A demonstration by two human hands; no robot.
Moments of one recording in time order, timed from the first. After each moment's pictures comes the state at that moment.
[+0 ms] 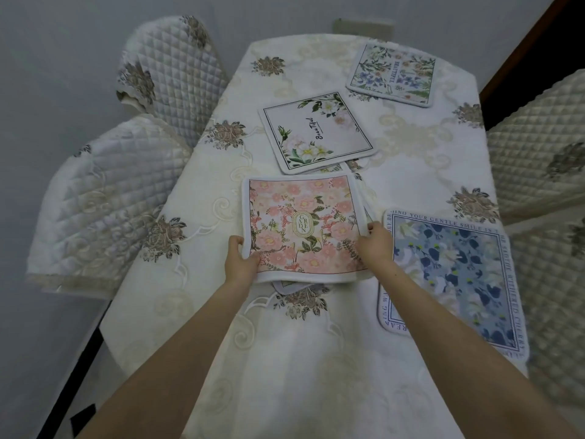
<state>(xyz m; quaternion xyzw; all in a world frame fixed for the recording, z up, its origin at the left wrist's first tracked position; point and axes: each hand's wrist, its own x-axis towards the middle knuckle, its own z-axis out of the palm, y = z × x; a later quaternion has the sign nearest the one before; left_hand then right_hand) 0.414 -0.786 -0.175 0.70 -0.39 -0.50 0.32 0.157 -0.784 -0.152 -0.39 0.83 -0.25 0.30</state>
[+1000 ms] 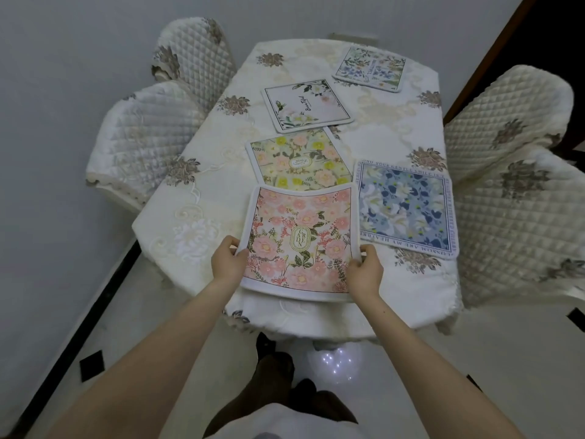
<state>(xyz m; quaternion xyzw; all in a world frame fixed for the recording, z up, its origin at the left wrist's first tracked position) 0.438 -0.546 -0.144 0.72 -0.48 -0.39 0.31 0.189 -0.491 -0.145 -0.36 0.80 -0.37 0.29</state>
